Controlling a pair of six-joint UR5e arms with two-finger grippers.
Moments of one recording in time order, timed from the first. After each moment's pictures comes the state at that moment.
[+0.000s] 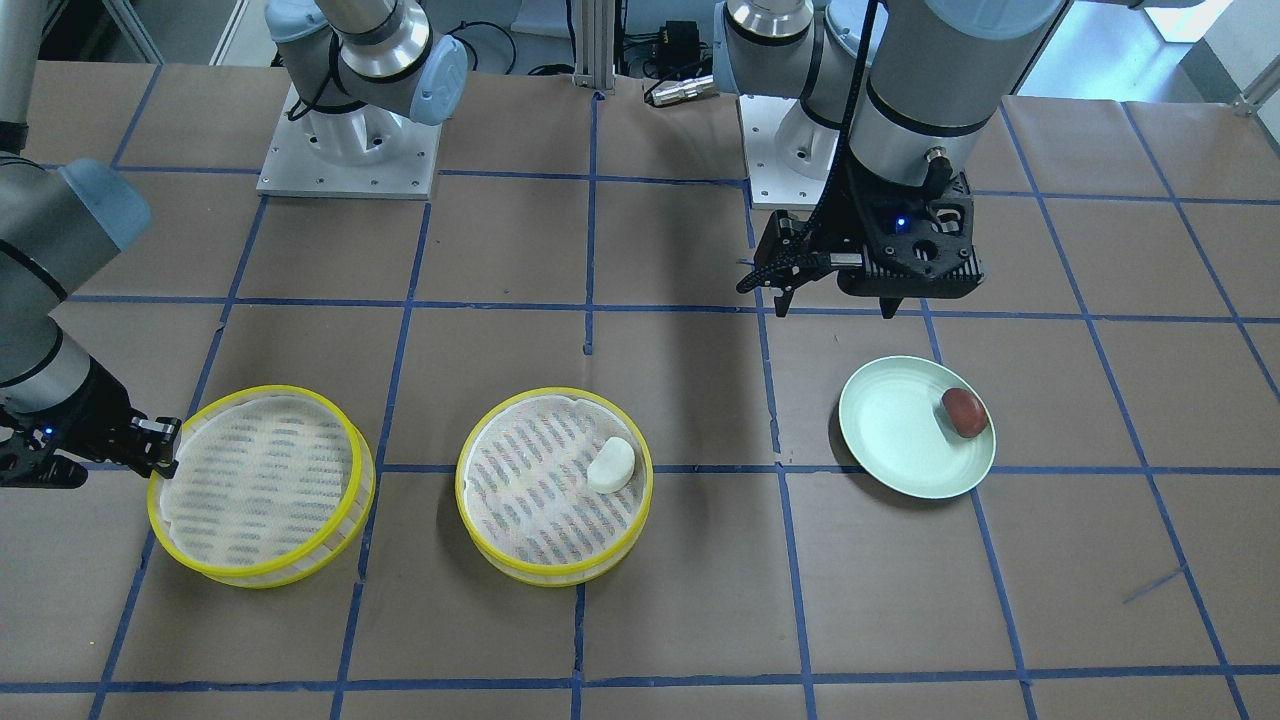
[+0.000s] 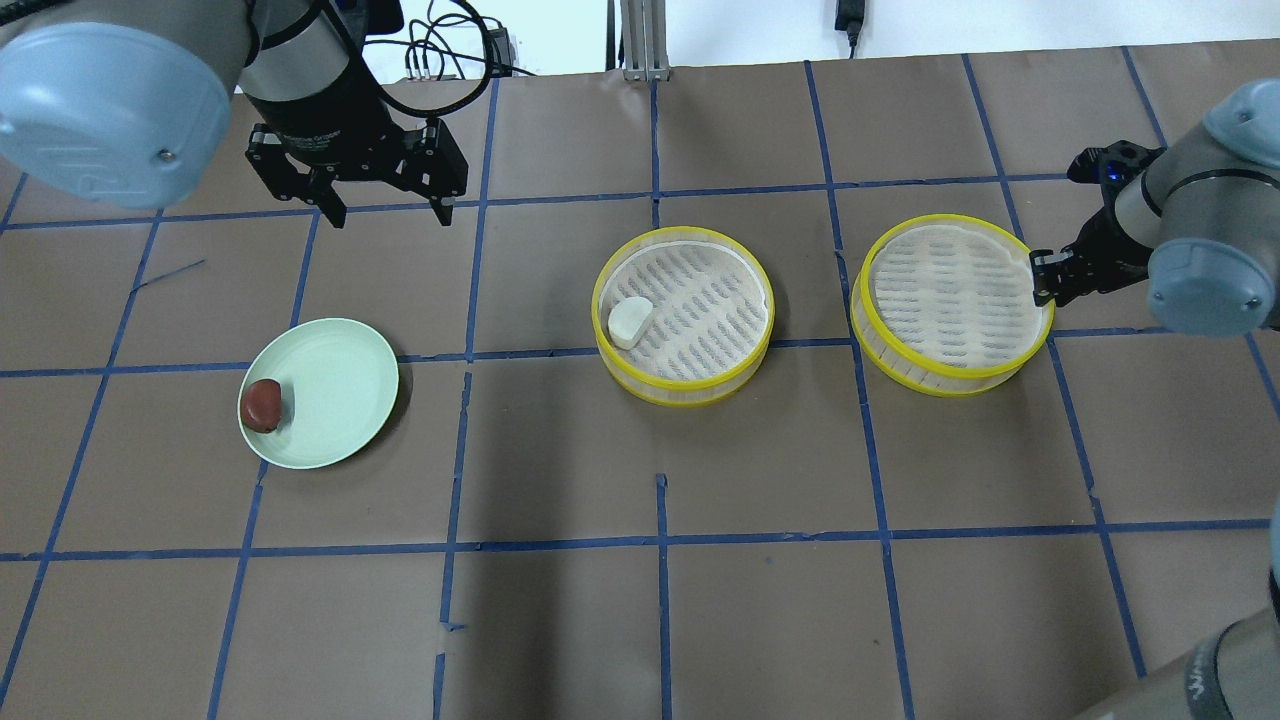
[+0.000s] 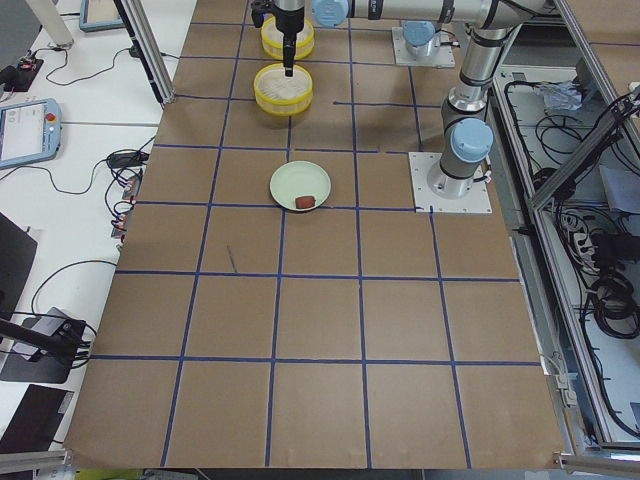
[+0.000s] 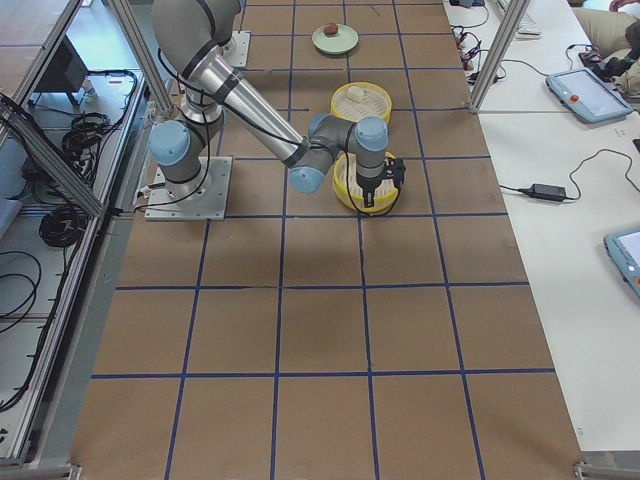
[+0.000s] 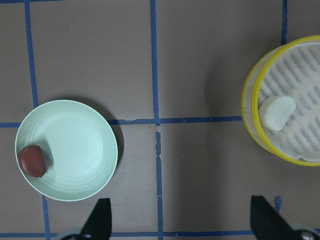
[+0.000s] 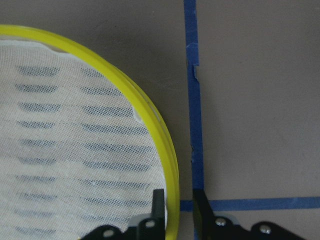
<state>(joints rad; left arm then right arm) -1.64 -1.67 -1.51 -1.50 1.60 -0.05 1.14 -1.22 1.91 -2.33 -1.49 -0.42</state>
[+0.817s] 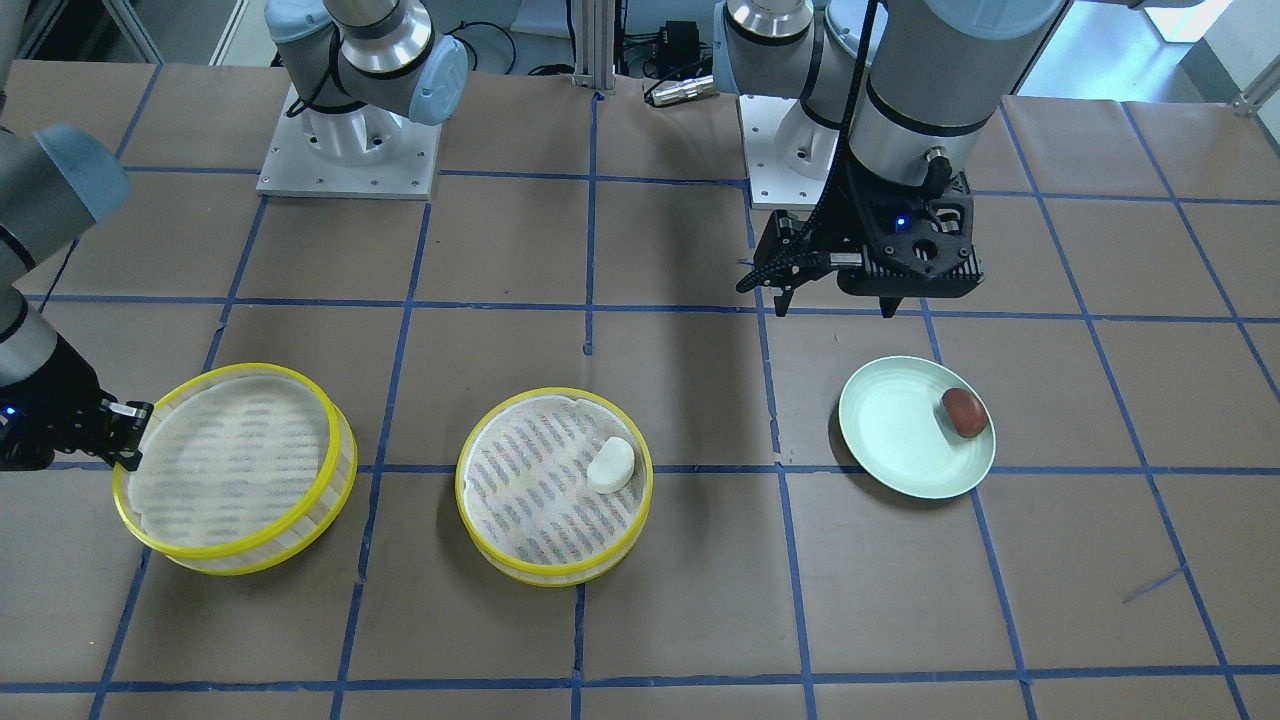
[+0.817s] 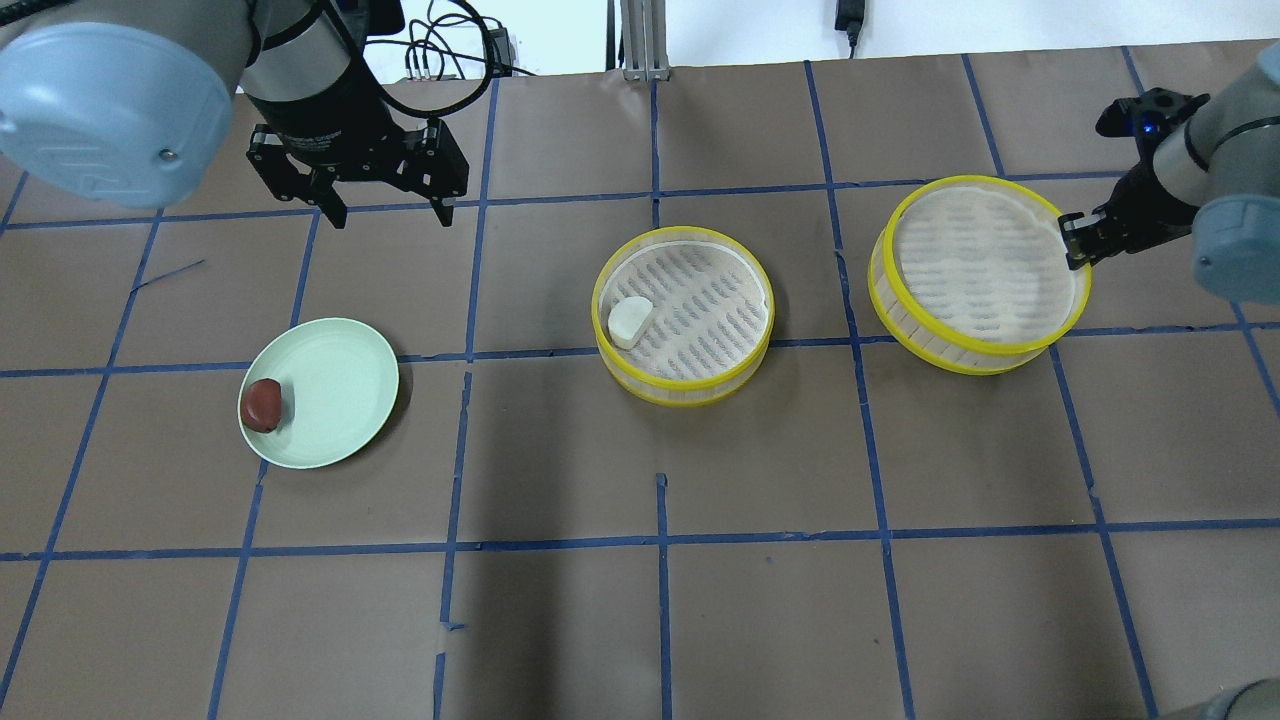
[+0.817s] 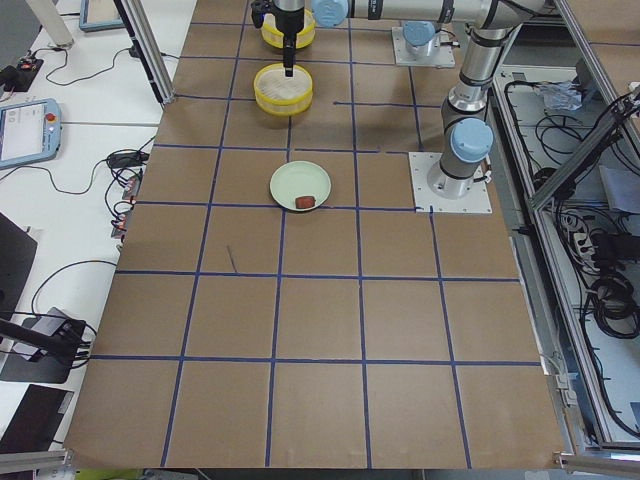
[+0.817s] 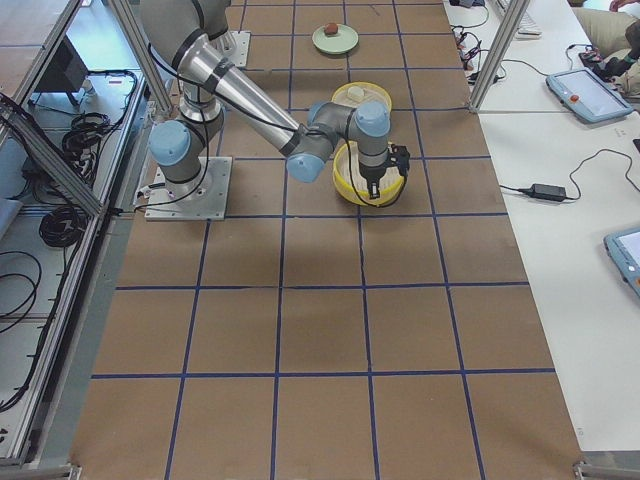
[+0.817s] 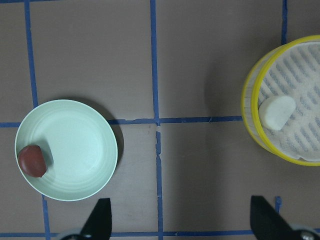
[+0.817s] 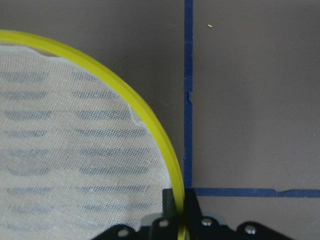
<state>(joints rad) -1.64 -1.67 -1.51 -1.50 1.60 -0.06 1.16 -1.35 1.84 -2.19 -1.50 -0.44</state>
